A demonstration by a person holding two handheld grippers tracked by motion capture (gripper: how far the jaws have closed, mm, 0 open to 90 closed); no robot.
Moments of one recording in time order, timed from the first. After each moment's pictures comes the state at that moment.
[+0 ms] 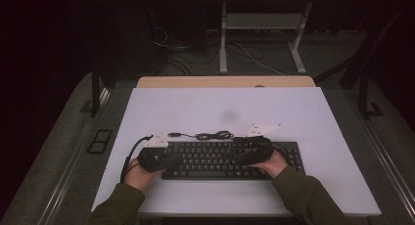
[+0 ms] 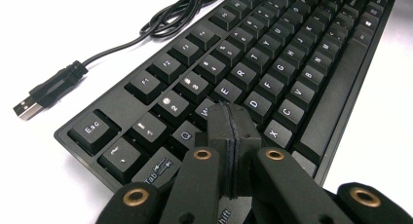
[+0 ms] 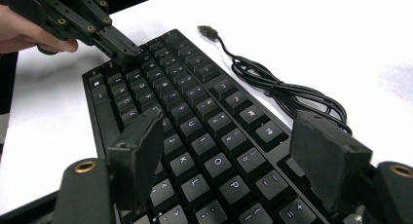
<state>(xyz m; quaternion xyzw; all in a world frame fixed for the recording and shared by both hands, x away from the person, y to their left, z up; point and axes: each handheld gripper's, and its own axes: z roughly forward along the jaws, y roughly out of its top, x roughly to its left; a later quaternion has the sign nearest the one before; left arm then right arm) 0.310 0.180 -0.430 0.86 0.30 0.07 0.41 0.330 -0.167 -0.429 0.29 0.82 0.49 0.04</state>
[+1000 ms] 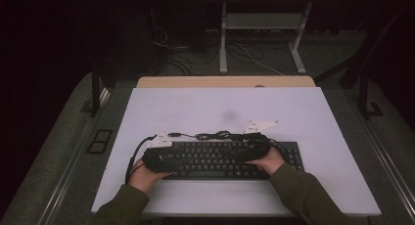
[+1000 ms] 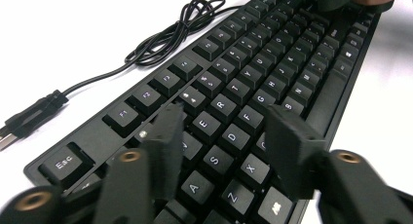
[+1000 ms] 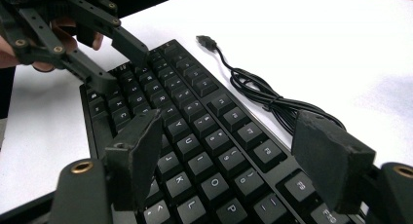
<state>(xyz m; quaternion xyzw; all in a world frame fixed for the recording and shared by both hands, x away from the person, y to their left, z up) 0.307 0.165 -0.429 0.84 0.30 0.07 0.44 0.338 -0.159 -0.425 0.29 0.82 0.50 0.04</state>
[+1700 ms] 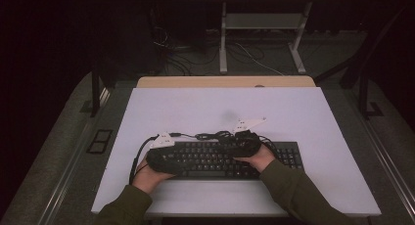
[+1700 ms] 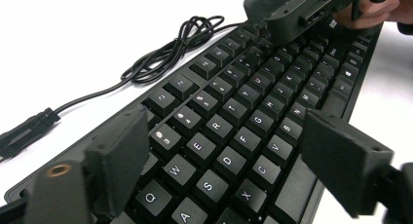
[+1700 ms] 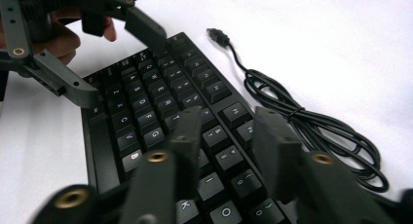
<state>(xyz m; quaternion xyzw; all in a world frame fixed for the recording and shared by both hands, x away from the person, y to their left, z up) 0.307 0.156 -0.430 0.83 0.31 0.08 0.46 0.348 -0.135 -0.426 0.27 0.84 0.48 0.04</state>
